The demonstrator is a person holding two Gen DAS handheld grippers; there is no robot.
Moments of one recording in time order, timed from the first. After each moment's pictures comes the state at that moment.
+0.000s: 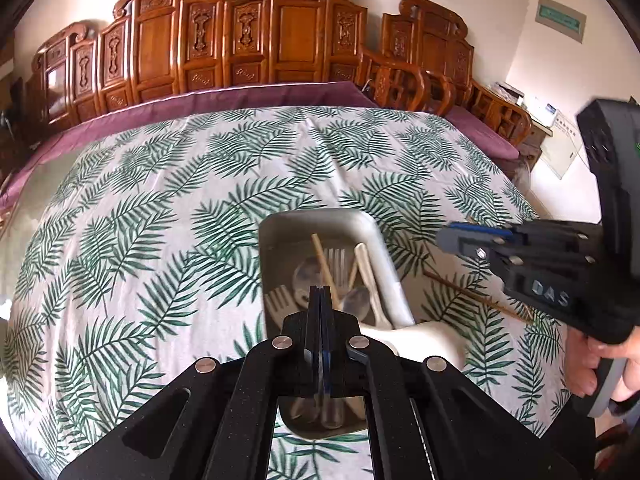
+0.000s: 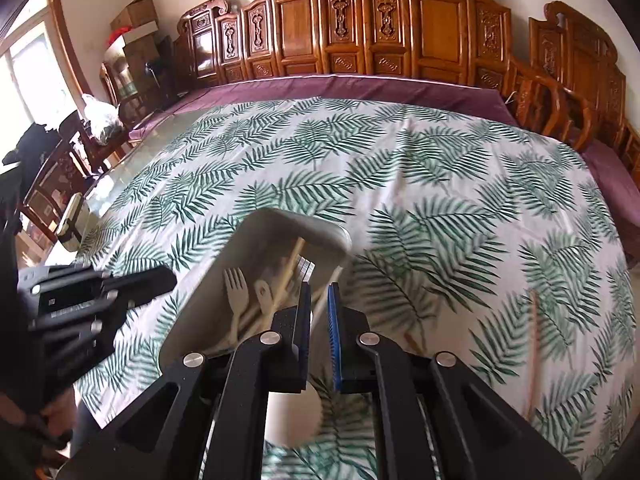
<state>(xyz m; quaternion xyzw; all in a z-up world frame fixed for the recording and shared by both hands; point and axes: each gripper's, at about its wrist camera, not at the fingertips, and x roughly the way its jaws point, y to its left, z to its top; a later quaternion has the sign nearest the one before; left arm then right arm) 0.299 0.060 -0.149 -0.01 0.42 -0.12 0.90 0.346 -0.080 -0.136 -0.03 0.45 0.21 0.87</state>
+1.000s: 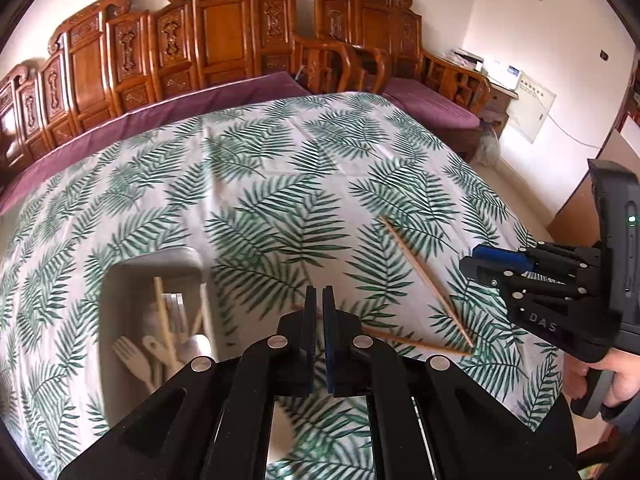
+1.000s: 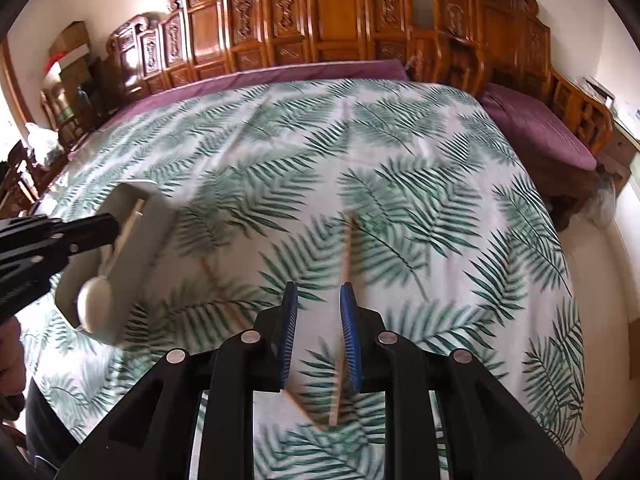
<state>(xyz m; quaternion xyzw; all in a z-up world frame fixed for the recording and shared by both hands) 0.321 -0.098 -0.151 0.04 0.44 -0.18 0.88 0.332 -0.271 -0.174 -0.01 0.47 0.10 0.88</state>
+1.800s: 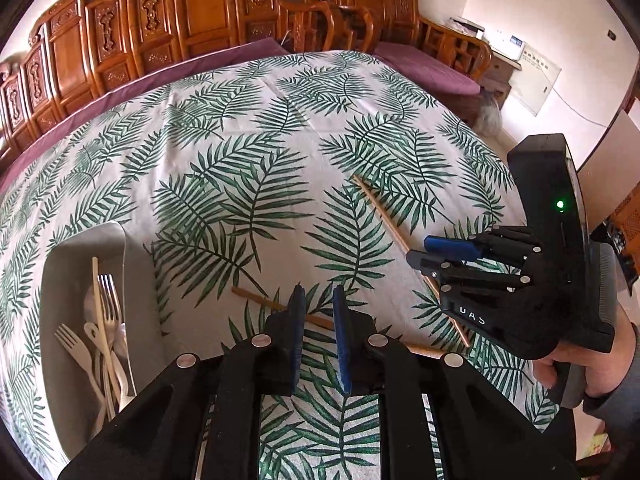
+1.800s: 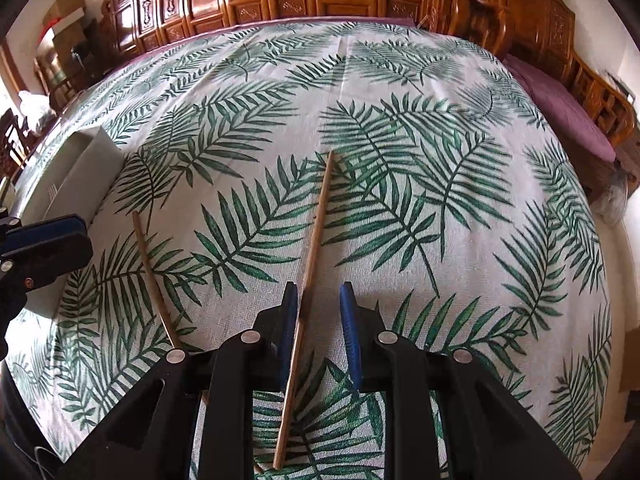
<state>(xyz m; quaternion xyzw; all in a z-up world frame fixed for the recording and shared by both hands) 0.332 -0.146 -0.196 0.05 0.48 -0.18 0.85 0.369 -0.275 -0.245 -0.04 0.52 0.11 0.84</state>
